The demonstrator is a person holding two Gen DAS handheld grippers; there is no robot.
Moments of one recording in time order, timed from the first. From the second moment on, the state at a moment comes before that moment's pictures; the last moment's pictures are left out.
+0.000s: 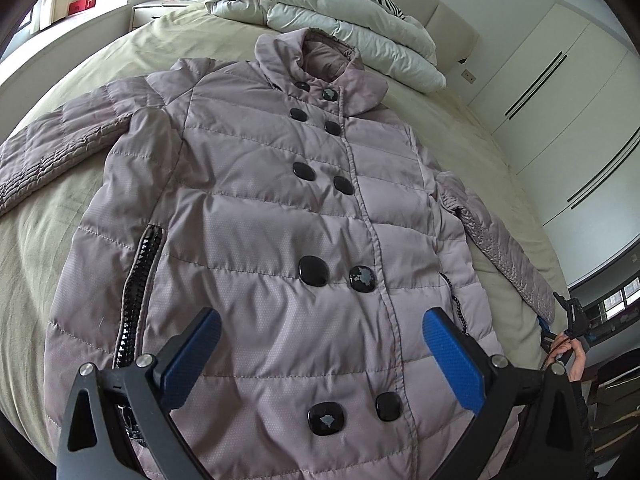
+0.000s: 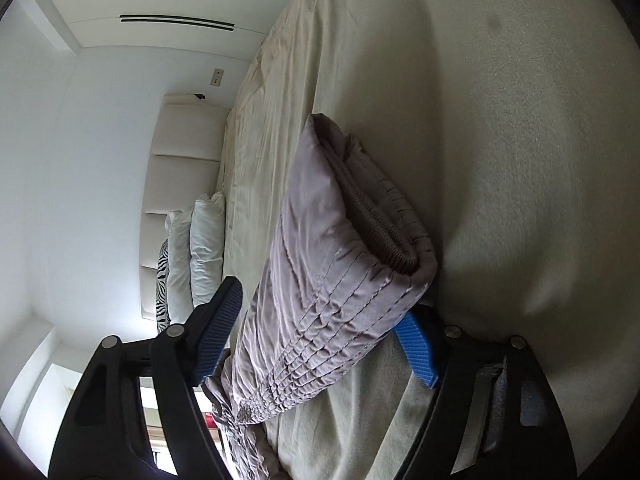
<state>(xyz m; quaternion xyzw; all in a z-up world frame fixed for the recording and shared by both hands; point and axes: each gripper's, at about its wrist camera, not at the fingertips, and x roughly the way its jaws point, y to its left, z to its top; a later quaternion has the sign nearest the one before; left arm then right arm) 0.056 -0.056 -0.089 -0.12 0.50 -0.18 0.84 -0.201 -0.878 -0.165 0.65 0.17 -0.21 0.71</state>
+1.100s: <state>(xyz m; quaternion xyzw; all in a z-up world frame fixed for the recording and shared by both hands) 0.052 0.051 -0.085 -0.24 0.45 -0.20 0.84 0.045 -0.343 -0.060 0.10 0.45 0.03 0.88</state>
